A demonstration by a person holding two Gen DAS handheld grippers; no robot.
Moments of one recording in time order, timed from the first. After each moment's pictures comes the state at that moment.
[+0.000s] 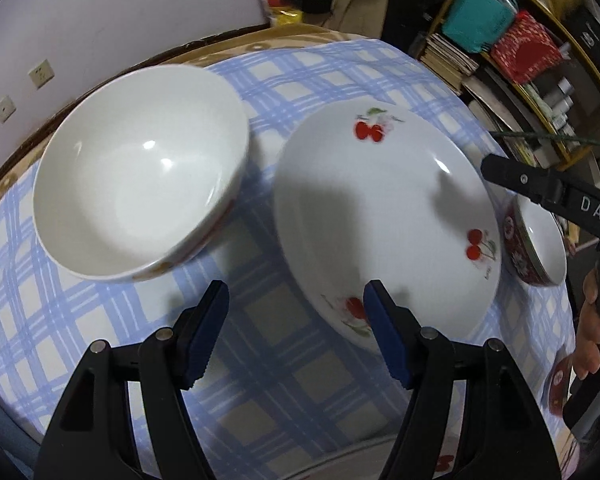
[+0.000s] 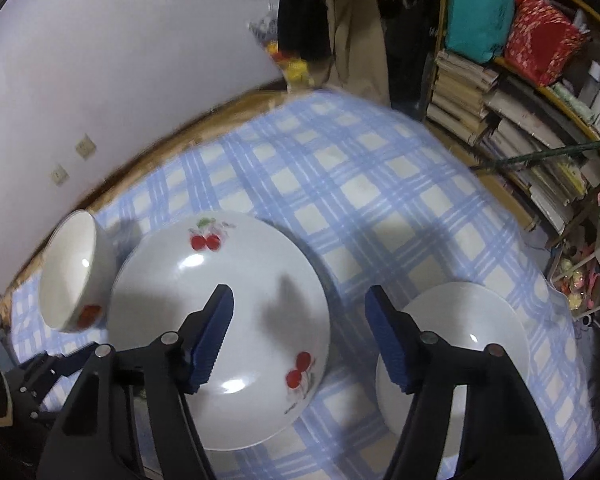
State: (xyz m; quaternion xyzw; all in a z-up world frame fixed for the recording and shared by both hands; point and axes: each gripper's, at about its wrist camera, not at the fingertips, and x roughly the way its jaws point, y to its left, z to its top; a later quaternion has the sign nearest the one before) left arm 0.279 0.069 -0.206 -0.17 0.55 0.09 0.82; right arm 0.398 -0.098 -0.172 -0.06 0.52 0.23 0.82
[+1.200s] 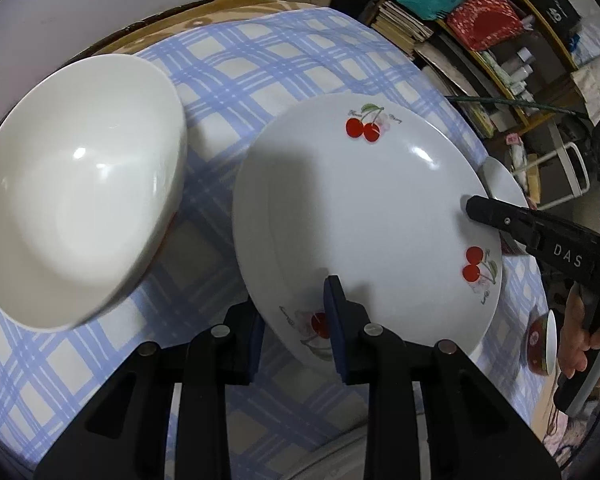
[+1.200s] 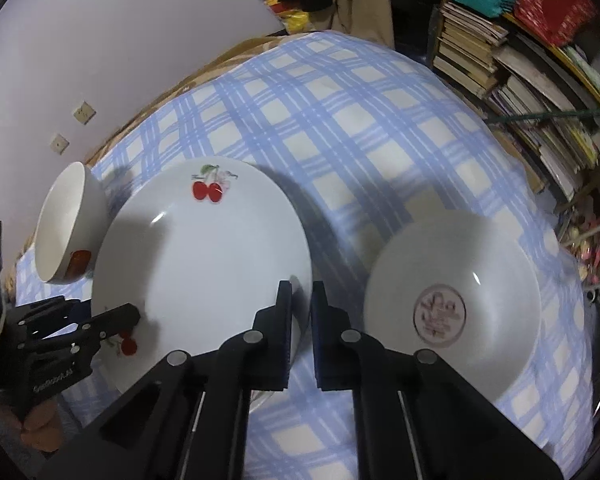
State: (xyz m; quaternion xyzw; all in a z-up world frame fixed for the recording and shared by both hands) left arm 0.303 0.069 -0.215 -0.18 0.58 -0.03 0.79; right arm 0.383 -0.122 -0.191 -0.06 0.58 0.23 0.78
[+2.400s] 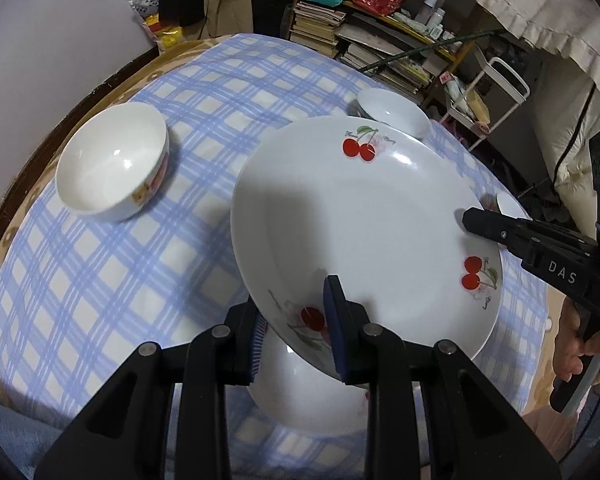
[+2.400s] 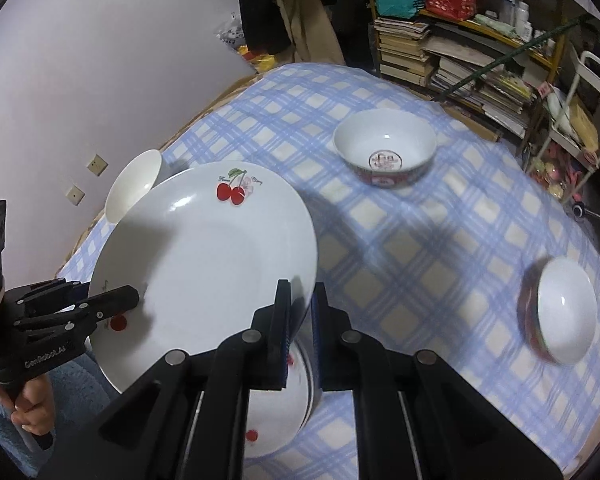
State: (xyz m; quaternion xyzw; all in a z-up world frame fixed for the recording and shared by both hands) left arm 0.165 0.029 -0.118 -0.06 0.56 -0.11 0.82; right arm 0.205 -0.194 -0.126 0.05 0.53 0.18 0.83
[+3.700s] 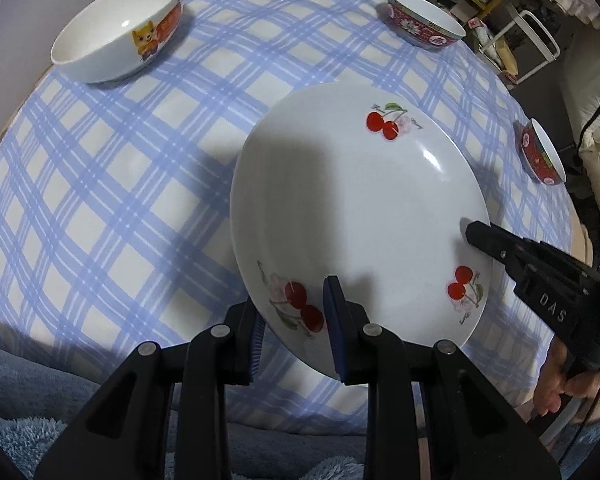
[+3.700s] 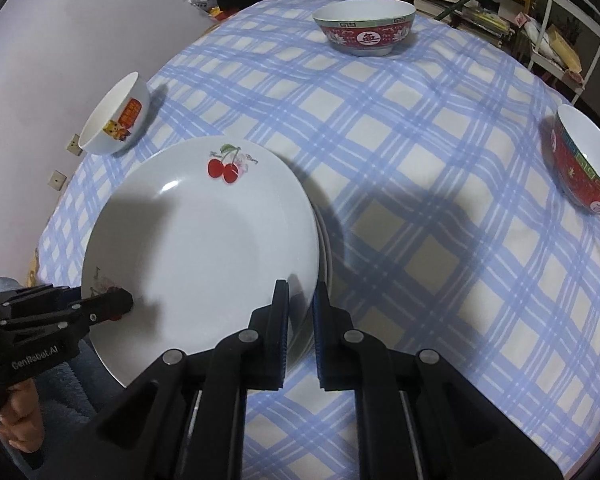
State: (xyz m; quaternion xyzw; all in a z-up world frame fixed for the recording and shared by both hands) left arm 0.116 0.030 -0.189 -0.07 0.65 -0.08 0.75; right arm 0.129 -0.181 -0.204 0.06 0.58 0.14 0.80
